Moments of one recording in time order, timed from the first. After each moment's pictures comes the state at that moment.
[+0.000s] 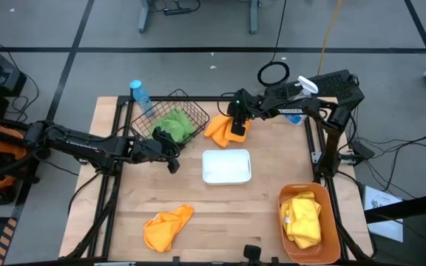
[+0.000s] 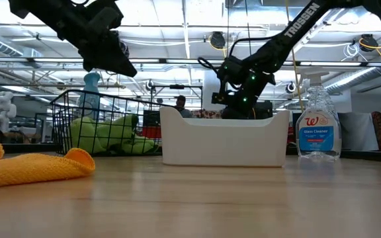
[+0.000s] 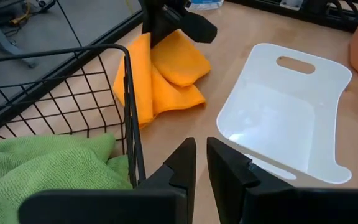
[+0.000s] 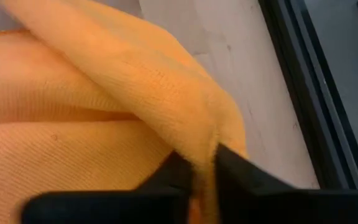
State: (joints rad) left arm -0.09 1.06 0.63 -0.17 -0.46 -0.36; right arm -0.56 1.88 1.15 -0.21 0.03 -0.36
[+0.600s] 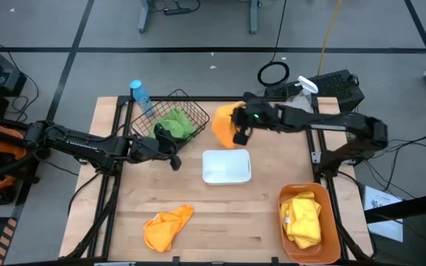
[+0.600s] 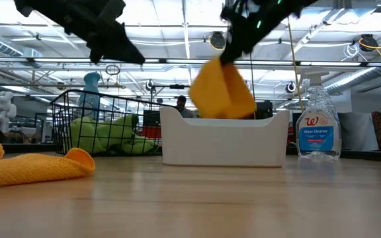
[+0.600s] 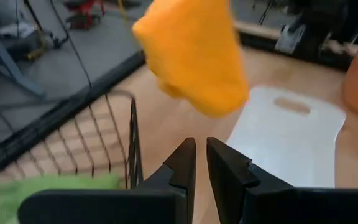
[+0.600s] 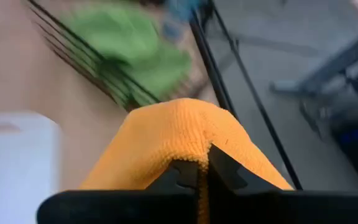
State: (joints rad) left arm -0.09 1.06 0.63 -0.02 -0.52 -0.28; right arm -0.25 1.45 1.15 -0.28 0.21 -0.27
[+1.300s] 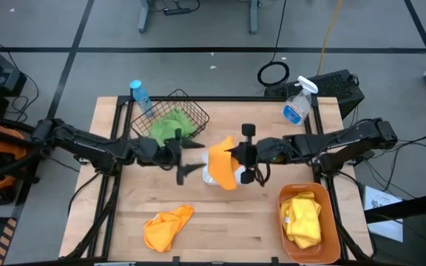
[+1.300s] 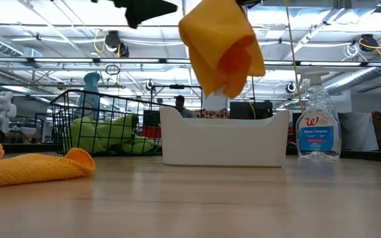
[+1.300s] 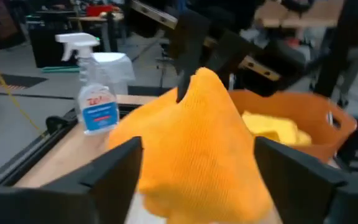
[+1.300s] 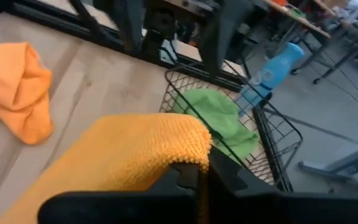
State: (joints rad) left arm -0.17 1.21 0.77 0.34 -0.24 -0.03; right arm 0.18 1.36 1.15 -0.24 0.37 -0.25
